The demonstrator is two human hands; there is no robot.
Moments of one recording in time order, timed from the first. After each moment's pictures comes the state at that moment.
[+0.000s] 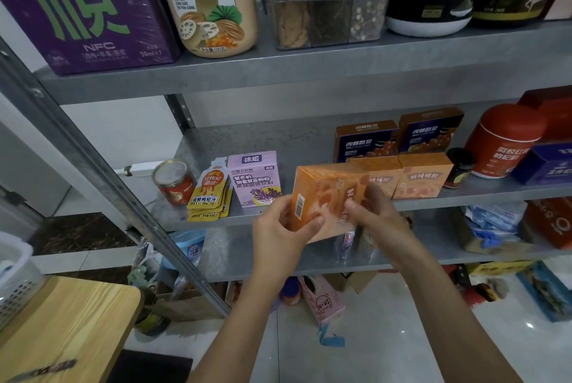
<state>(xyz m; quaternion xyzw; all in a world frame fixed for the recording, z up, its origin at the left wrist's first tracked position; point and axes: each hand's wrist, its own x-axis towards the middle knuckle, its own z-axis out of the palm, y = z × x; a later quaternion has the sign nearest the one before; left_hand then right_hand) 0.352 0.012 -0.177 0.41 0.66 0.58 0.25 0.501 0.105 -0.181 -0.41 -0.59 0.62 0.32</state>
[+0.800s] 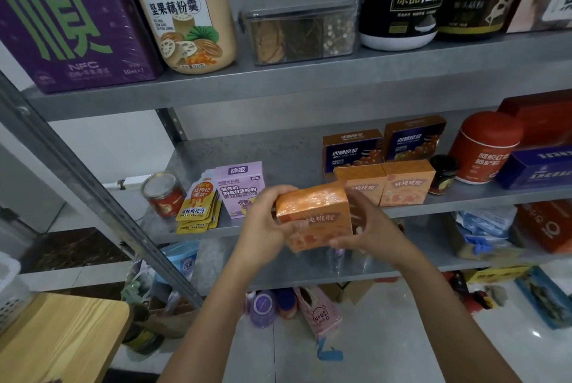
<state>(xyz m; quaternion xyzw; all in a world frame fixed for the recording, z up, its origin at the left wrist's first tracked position) 0.337 0.036 -0.166 0.52 0.65 0.49 0.25 0.527 0.130 -0.191 -0.36 -0.74 0.52 0.23</state>
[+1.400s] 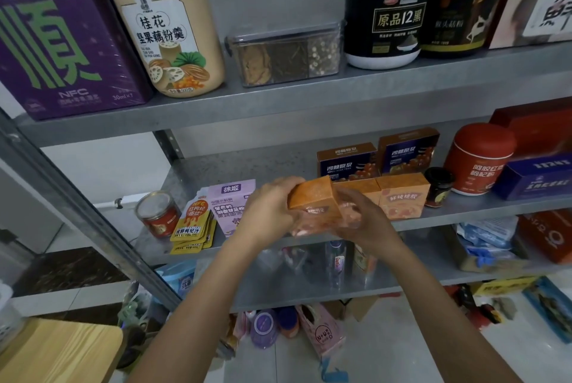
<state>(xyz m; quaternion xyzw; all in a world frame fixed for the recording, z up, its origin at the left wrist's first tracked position) 0.333 0.090 -0.131 0.65 0.72 0.23 0.07 0.516 0.166 -0.193 -0.39 -0.77 0.42 0.29</state>
